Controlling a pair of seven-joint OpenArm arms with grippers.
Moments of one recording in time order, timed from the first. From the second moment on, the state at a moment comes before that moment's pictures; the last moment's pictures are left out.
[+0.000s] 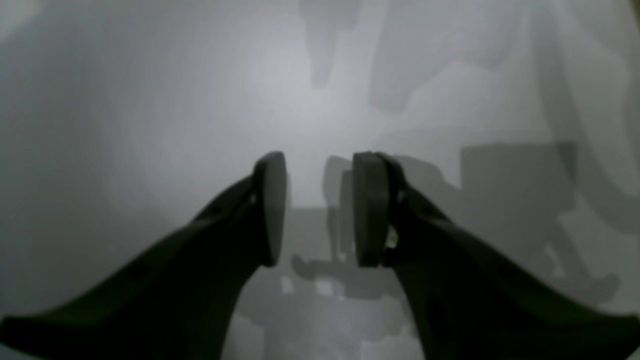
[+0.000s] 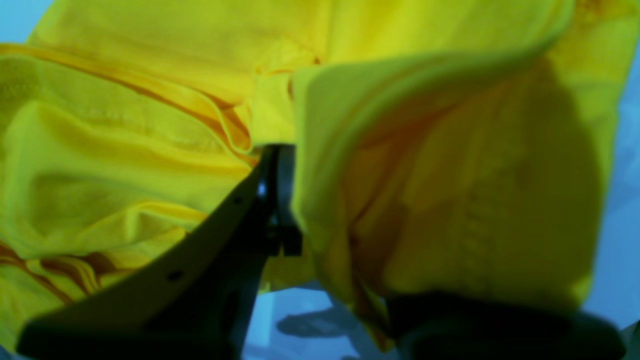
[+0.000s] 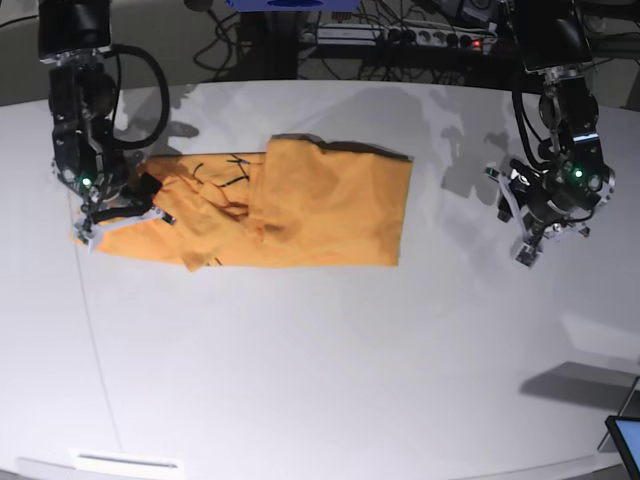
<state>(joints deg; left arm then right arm) 3.0 -23.5 -16.9 94.7 -12.2 -40.3 62.1 -5.4 15.9 -3.4 100.2 25.8 -38.4 -67.2</state>
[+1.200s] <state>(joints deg) 1.0 -23.2 -15.5 92.2 -12.3 -40.3 62.0 -5.0 20.3 10.7 110.1 24.9 -38.8 -65.7</state>
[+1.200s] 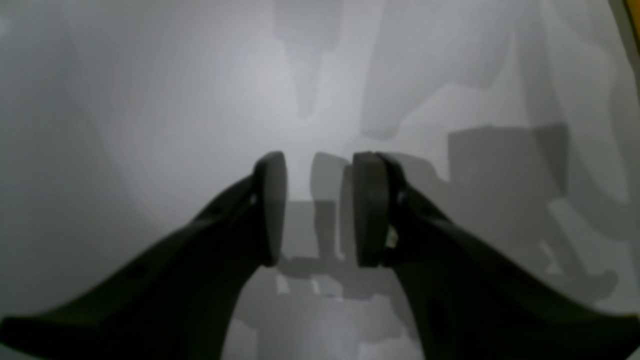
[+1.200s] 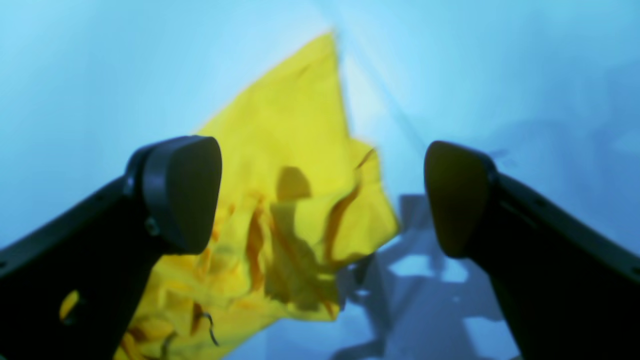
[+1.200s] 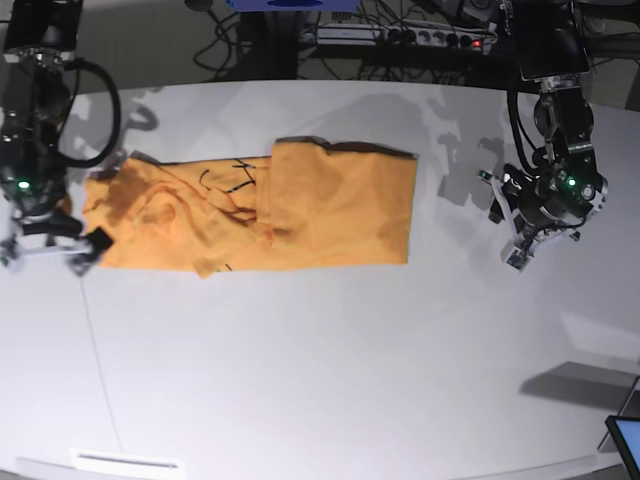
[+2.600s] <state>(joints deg) 1.3 -23.4 -16.1 92.2 -12.3 -40.3 62.0 -5.4 13.8 37.8 91.6 57.1 -18.0 -74.1</state>
